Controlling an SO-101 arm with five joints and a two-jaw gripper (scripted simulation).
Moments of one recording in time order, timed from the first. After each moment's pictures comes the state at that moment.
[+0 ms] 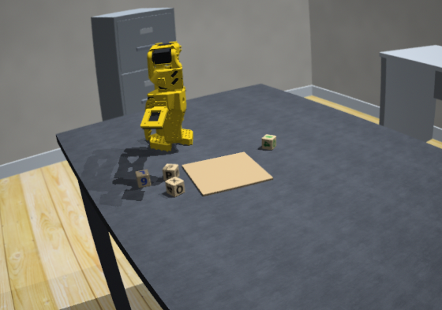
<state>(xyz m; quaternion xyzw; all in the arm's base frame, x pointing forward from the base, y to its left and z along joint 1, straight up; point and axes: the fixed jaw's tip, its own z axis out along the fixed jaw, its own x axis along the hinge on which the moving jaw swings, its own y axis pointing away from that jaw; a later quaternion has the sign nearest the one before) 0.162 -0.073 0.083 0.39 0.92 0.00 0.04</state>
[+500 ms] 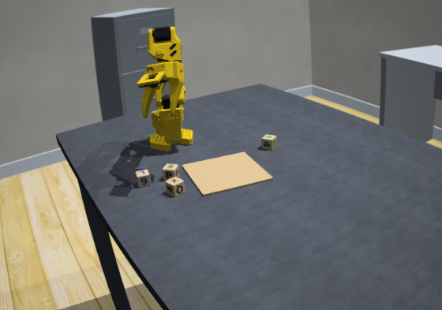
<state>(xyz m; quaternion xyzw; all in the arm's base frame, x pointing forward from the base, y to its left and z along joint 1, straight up) 0.164 -0.074 0.135 0.38 0.90 -0.01 0.21</state>
